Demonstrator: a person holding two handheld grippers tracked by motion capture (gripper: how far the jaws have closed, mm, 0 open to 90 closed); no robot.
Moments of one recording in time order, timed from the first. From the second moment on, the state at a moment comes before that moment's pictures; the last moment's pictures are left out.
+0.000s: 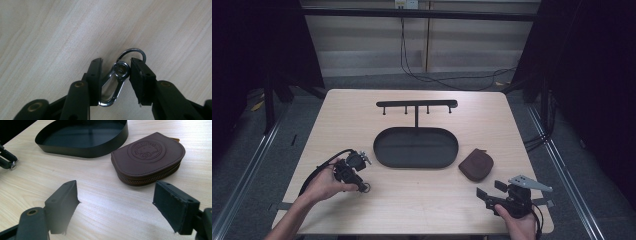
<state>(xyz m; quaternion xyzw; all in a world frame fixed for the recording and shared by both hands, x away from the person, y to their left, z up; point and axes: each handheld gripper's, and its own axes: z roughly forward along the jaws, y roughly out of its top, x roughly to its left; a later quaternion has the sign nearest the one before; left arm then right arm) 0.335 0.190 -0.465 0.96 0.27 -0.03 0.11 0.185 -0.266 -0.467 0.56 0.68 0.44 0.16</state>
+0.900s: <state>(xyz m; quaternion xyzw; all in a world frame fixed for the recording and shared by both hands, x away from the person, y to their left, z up) 0.335 0.190 -0.456 0.95 0.30 -0.04 0.10 0.187 -0.266 -0.469 0.56 0.69 0.43 0.16</state>
